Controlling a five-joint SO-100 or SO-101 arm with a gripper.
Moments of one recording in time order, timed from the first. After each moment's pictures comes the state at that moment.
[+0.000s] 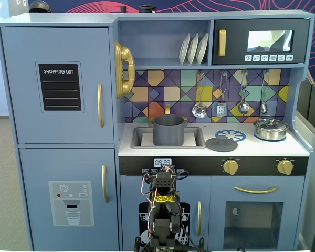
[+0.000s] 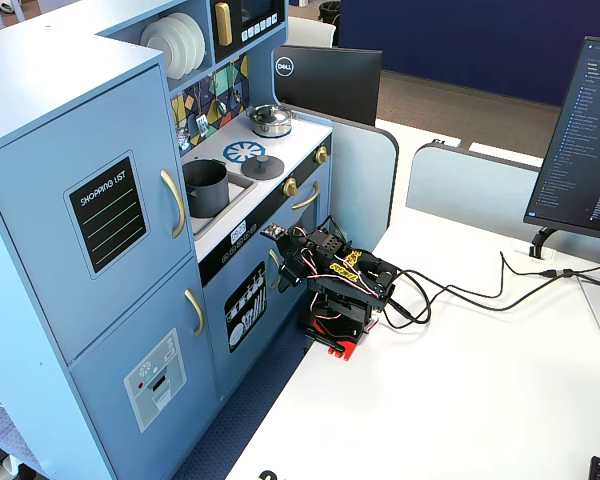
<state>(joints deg) 0.5 182.5 170.9 77.9 -88.7</state>
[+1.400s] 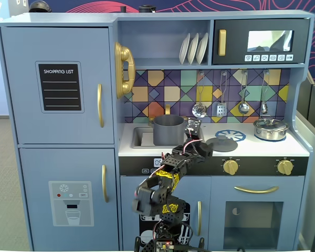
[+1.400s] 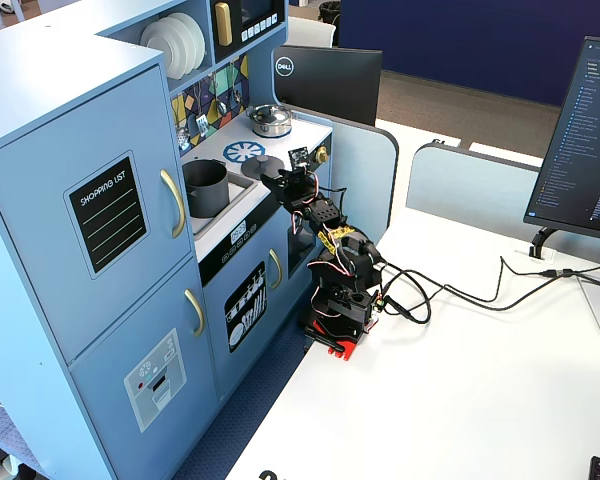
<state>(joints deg) 30.8 153.7 148.6 -0.7 -90.5</state>
